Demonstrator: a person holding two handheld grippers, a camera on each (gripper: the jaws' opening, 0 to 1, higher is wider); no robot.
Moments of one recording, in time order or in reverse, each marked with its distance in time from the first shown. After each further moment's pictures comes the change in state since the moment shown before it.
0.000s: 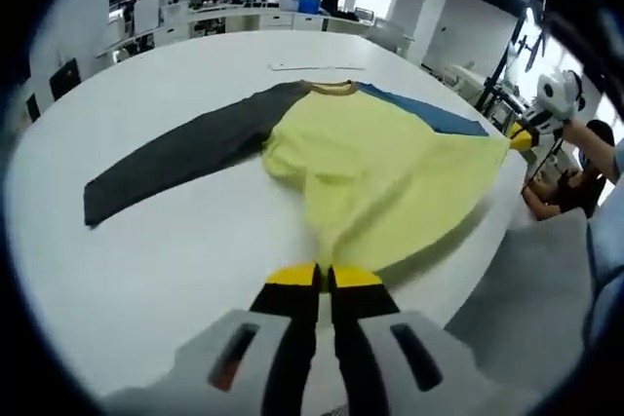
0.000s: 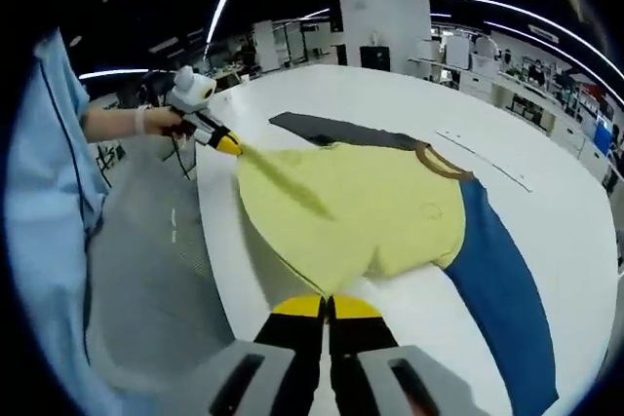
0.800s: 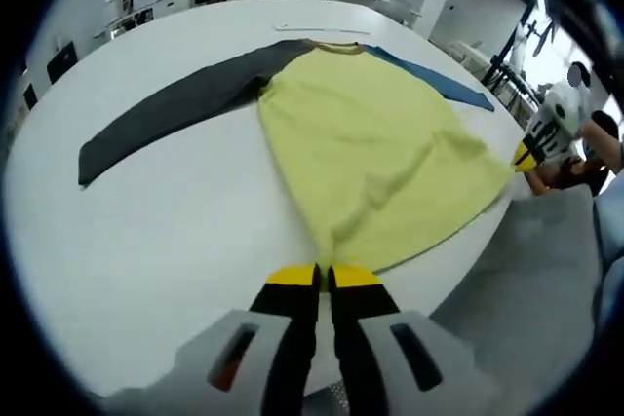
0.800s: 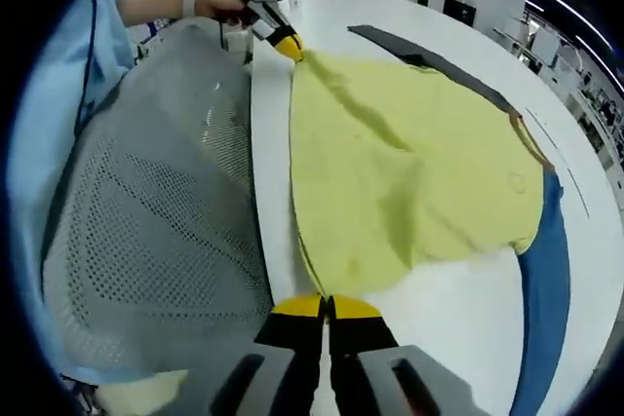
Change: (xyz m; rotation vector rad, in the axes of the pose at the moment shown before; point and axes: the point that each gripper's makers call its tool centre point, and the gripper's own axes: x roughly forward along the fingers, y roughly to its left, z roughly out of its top) left arm 0.006 0.000 -0.040 -0.008 0.122 0.001; right arm 0.047 0.053 -0.074 -0.221 0.325 0.142
